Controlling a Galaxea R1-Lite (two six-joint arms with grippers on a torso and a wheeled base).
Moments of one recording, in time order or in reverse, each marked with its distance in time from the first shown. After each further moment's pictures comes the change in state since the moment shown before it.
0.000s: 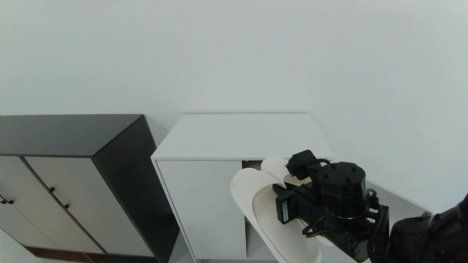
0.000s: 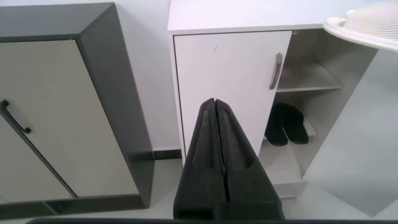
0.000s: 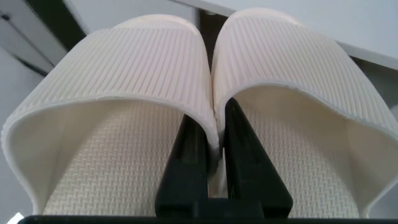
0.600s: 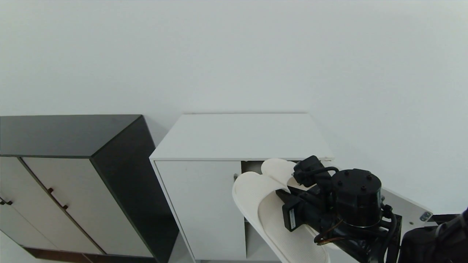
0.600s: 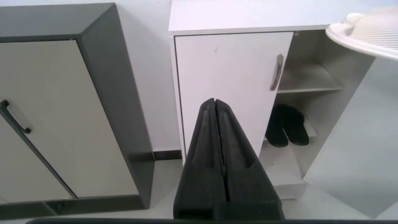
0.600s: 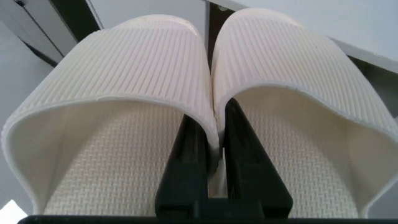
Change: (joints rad) left arm 0.000 0.000 0.000 0.000 0.000 -0.001; right arm -0.015 -0.006 0.097 -0.121 0.074 -0.066
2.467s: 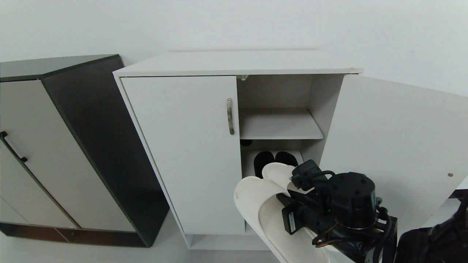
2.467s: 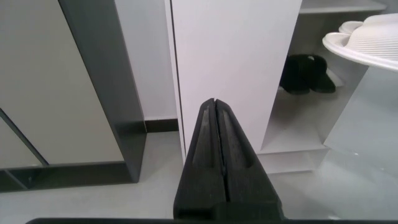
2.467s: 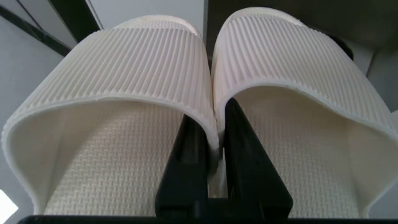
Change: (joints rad) left arm 0.000 0.000 0.000 0.000 0.000 0.000; right arm 0.001 0.024 0.006 0.000 -0.001 -0.003
